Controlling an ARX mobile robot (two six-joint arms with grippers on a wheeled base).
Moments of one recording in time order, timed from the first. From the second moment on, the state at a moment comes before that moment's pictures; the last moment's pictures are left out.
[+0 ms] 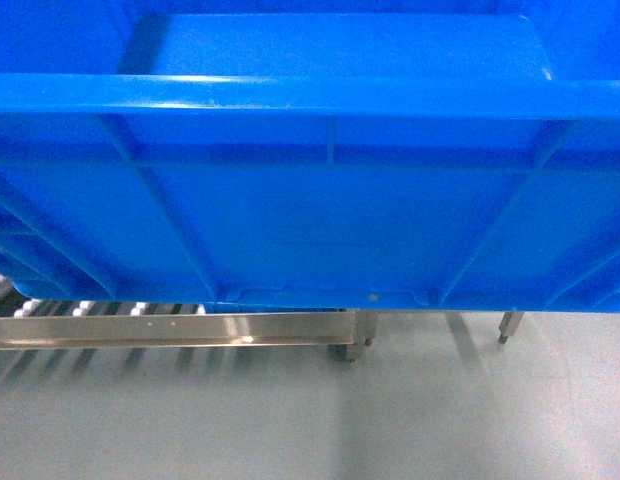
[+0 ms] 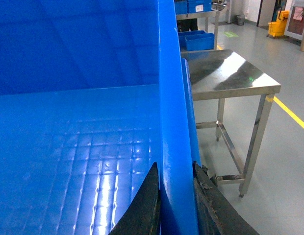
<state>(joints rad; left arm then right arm) -0.17 1.09 0.52 0.59 -0.17 0.01 0.23 1.13 0.60 0.51 0.22 0.13</state>
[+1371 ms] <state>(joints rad) -0.17 1.09 0.52 0.59 -0.17 0.02 0.24 1.13 0.60 0.51 0.22 0.13</state>
